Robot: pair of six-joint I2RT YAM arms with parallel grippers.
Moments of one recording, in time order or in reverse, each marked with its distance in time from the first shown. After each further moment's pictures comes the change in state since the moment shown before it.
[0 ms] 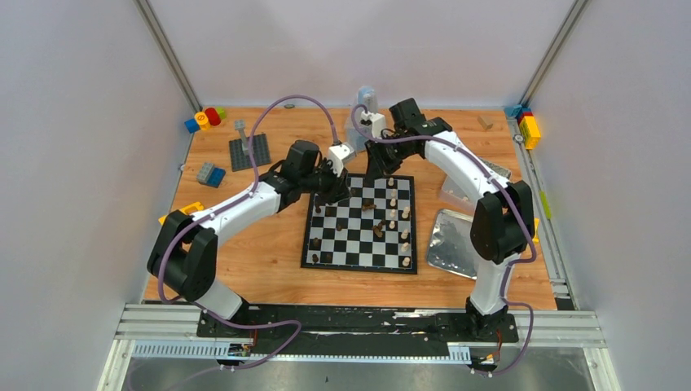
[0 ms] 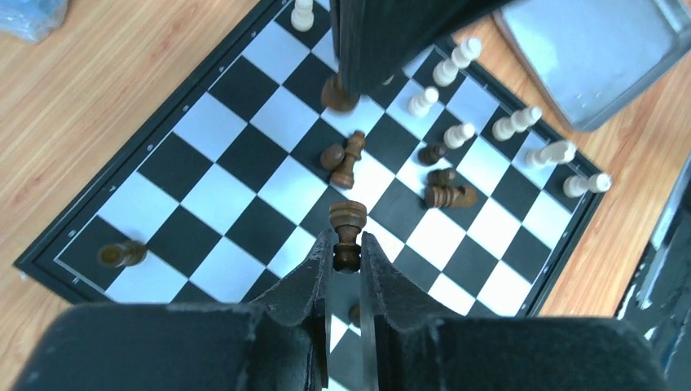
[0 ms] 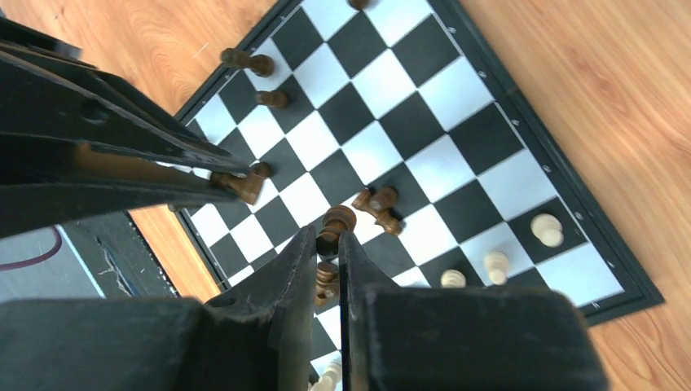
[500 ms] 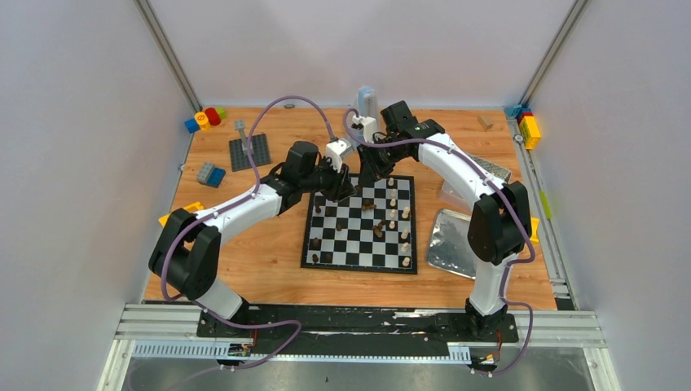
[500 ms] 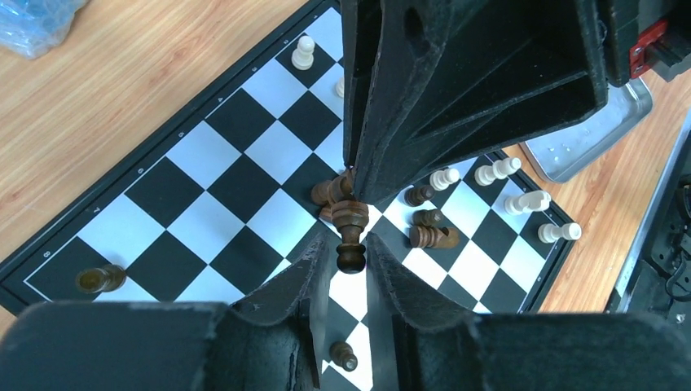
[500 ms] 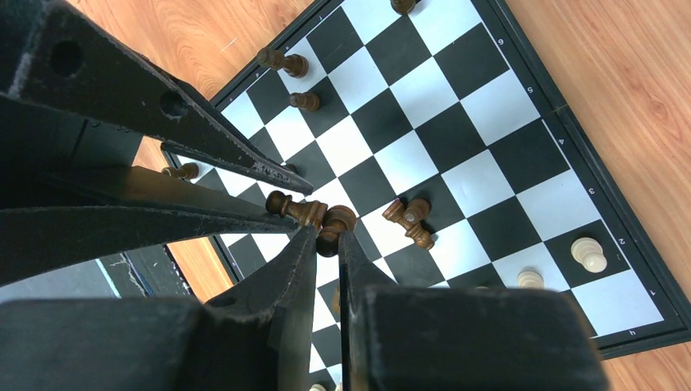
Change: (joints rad) left arm 0.000 0.011 -0.031 0.119 -0.007 -0.114; right arm 0.040 0.002 0.003 -0.001 -0.009 0.004
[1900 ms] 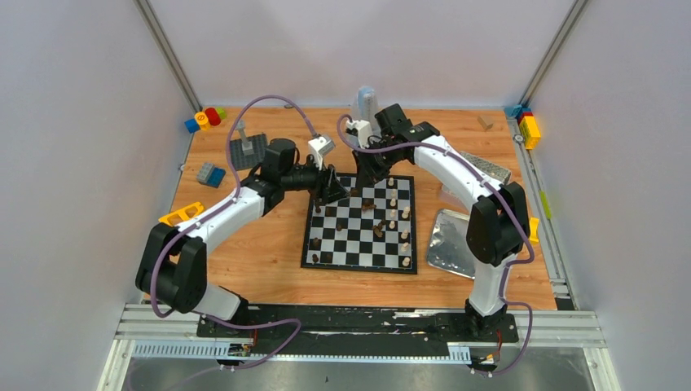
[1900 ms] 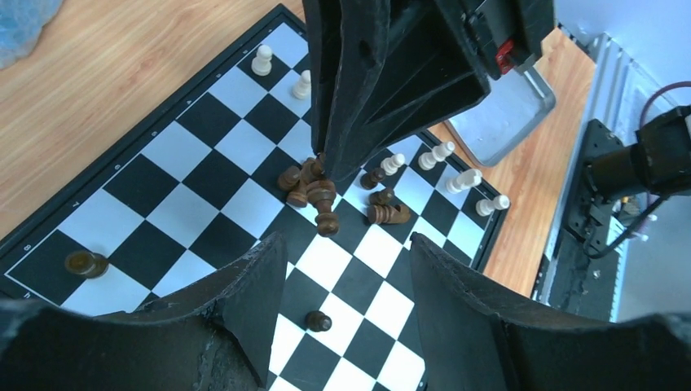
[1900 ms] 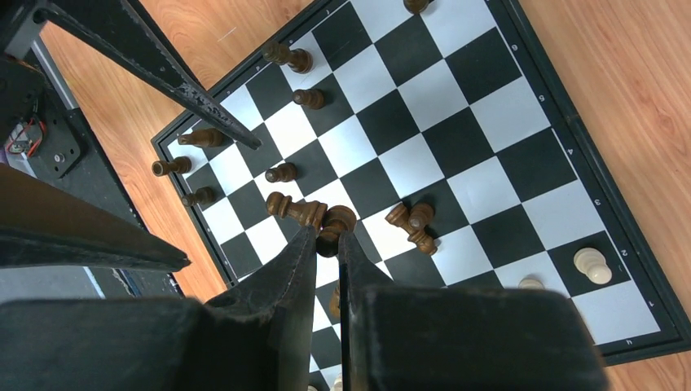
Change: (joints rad) left arm 0.129 -0.112 -0.060 -0.002 0.264 -0.028; right arm 0.035 -0.002 -0.006 0.000 0.032 -0.039
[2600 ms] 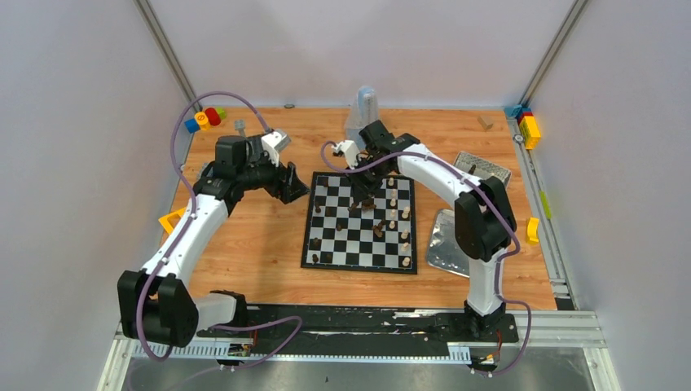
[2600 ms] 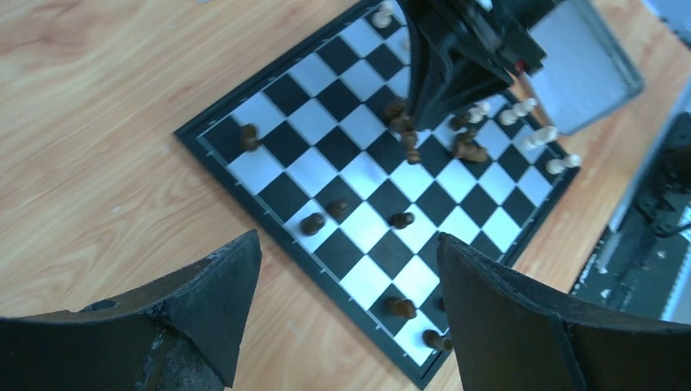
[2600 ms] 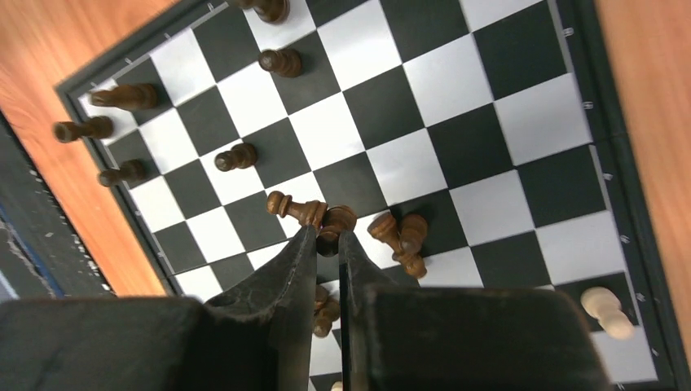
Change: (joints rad) left arm 0.283 -0.231 0.038 -0.406 -0.031 0.237; right arm 0.076 0.100 -0.056 0.016 0.101 -0.166
